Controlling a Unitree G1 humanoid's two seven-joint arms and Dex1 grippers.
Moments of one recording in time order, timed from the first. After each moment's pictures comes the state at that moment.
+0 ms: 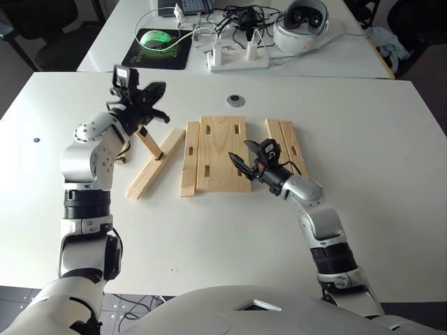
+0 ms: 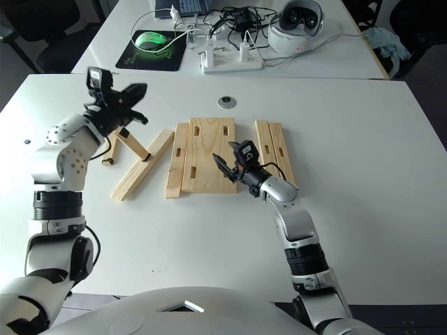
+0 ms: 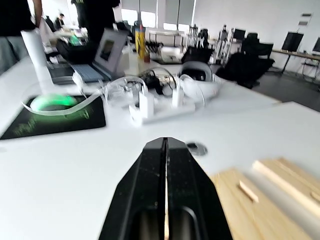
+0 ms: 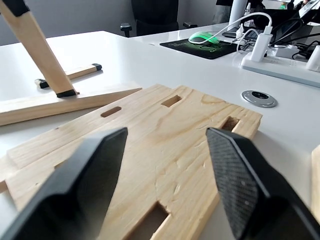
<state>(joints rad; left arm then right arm) -0.58 0.40 0.16 0.06 -0.40 0.53 -0.43 -0.13 -0.18 0.18 -0.08 0.13 0.30 0.47</state>
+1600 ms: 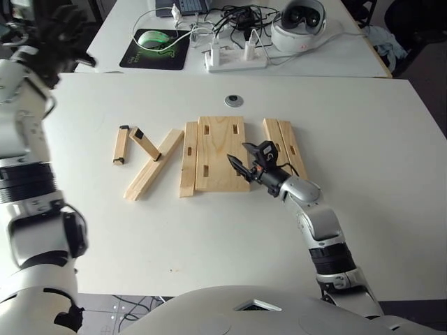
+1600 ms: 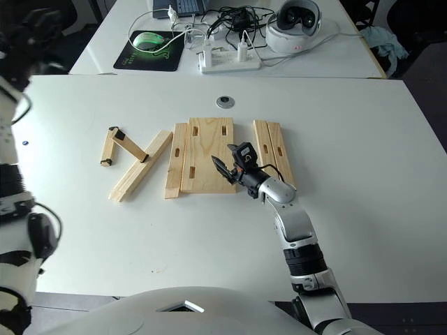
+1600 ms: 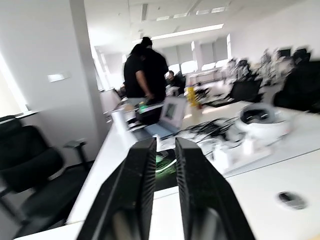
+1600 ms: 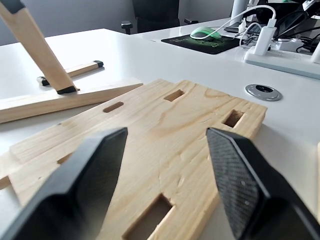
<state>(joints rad) -0.68 0.73 0.30 0.25 -0.28 0.38 -0.54 -0.12 -0.18 0.18 -0.07 0.13 0.30 0.47</state>
